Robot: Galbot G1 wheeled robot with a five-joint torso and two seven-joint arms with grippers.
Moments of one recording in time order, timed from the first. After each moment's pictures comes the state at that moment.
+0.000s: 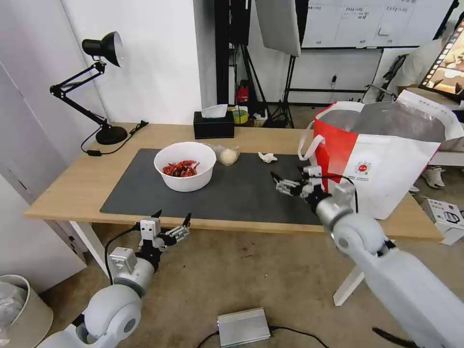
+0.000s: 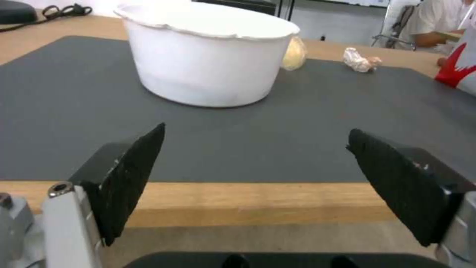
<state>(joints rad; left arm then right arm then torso) 1.39 -0.84 -0.24 -2.13 -0.69 0.04 -0.35 -0.75 0.91 0.05 1.80 0.81 -0.35 0.21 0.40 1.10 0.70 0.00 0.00</state>
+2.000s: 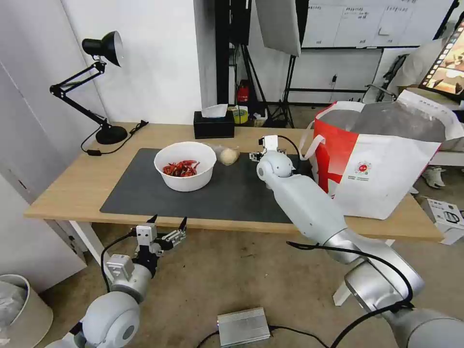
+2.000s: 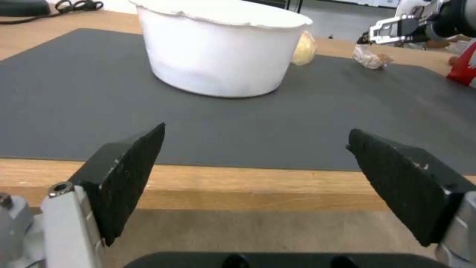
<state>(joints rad) 1.41 -0.85 -0.25 -2.11 -0.68 0.02 -0.35 -0.20 1.40 -0.16 0.98 0.70 -0.54 0.56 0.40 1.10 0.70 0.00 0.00</state>
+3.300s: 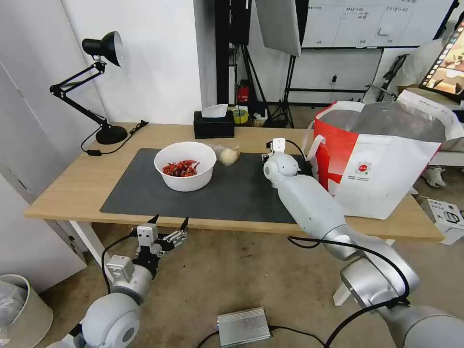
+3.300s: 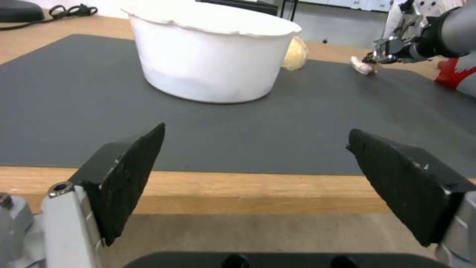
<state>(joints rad) 1.42 -0.85 -0.25 -2.13 -0.67 0.01 -0.35 -0.18 1.42 -0.11 0.86 0.70 -0.51 0.50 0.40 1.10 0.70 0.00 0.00</state>
